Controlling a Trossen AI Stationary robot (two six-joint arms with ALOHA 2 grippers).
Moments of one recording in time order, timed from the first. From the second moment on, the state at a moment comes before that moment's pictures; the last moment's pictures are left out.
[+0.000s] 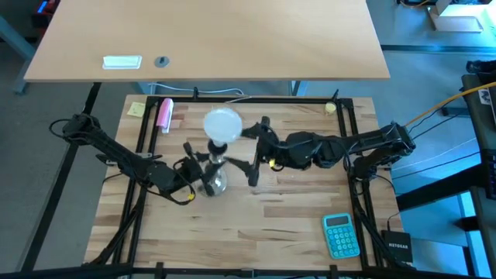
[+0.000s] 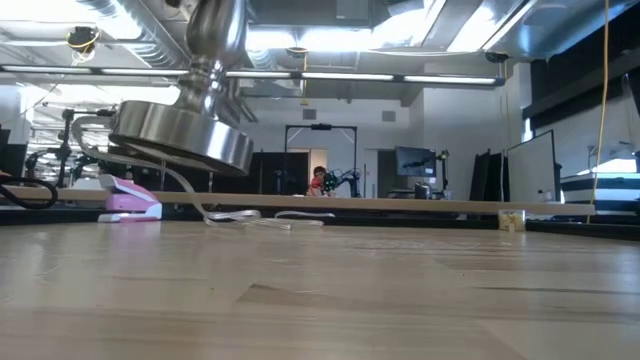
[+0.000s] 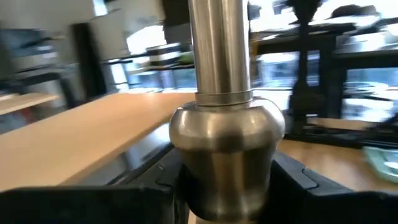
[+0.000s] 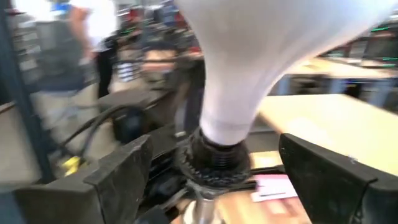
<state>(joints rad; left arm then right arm) -0.49 1.25 0.70 0.58 -1.04 0.15 0.24 1.60 1.59 0.01 0.40 0.00</state>
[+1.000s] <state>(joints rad) -0.48 1.25 0.70 0.56 -1.11 0.13 0.14 1.72 1.59 0.35 0.36 0.00</state>
